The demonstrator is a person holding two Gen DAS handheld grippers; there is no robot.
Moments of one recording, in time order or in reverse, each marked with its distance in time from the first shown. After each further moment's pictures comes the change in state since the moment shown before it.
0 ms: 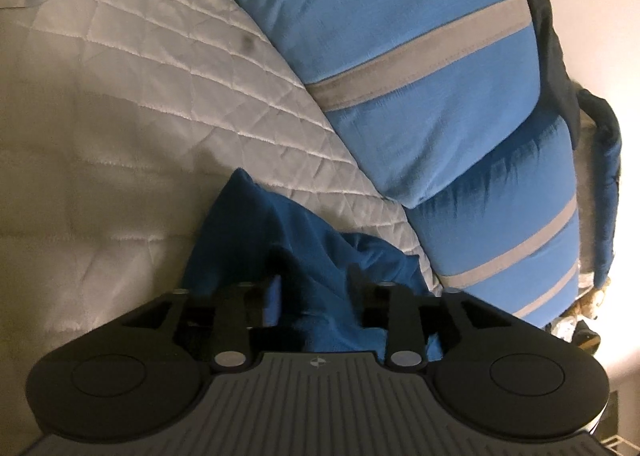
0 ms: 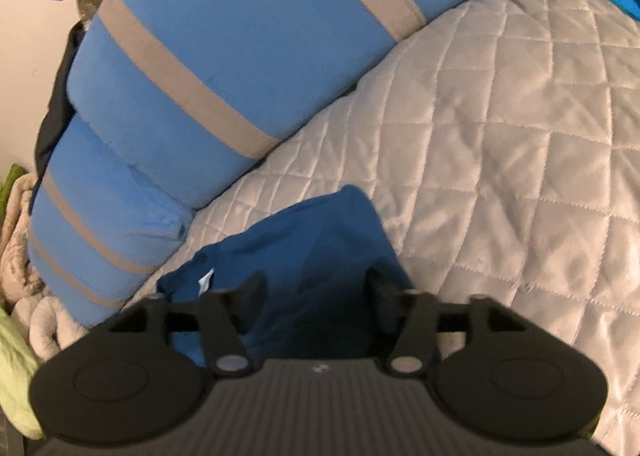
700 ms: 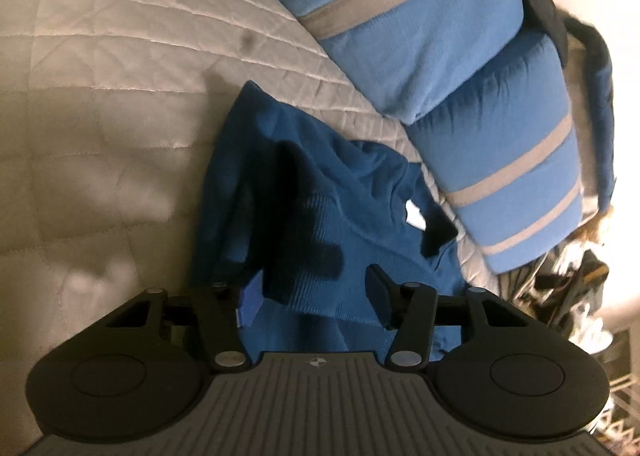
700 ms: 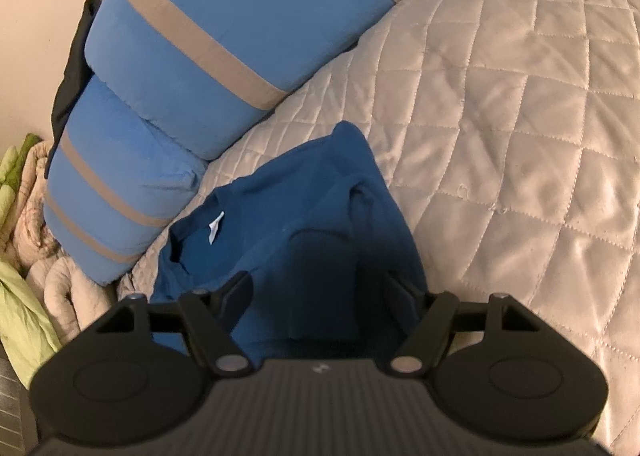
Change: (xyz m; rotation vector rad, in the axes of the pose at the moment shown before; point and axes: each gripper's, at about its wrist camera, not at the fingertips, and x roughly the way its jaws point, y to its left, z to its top) left arm -0.014 0.003 -0.032 0.128 0.191 0.030; right arm -0.023 -0.013 -0.026 -0.013 0.106 0.026
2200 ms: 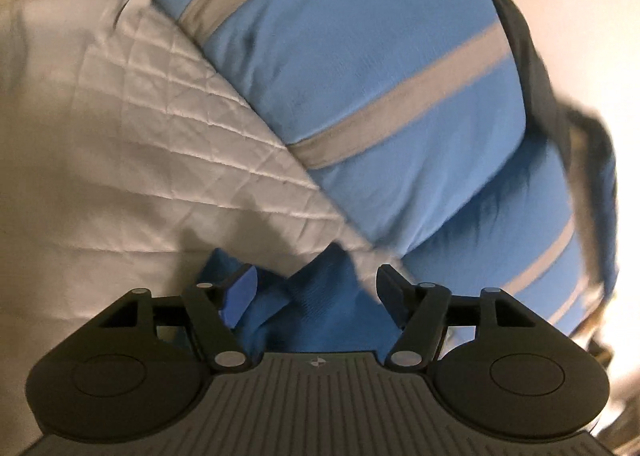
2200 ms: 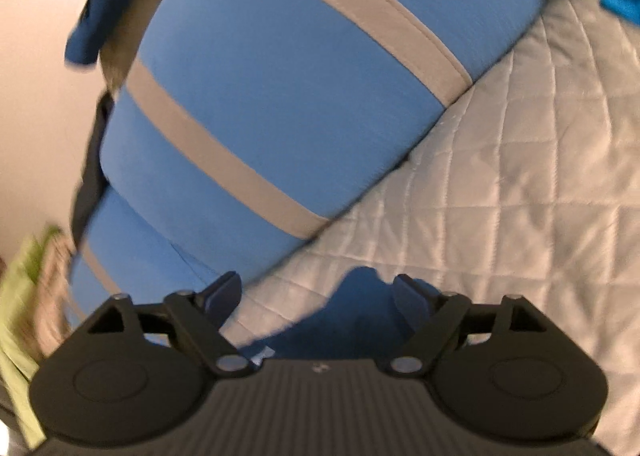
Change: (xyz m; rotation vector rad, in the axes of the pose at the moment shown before) left arm -0.003 -0.027 0.047 -0.004 -0.314 0.044; right arm 0.031 0.032 0.058 0.036 -0.279 0.052
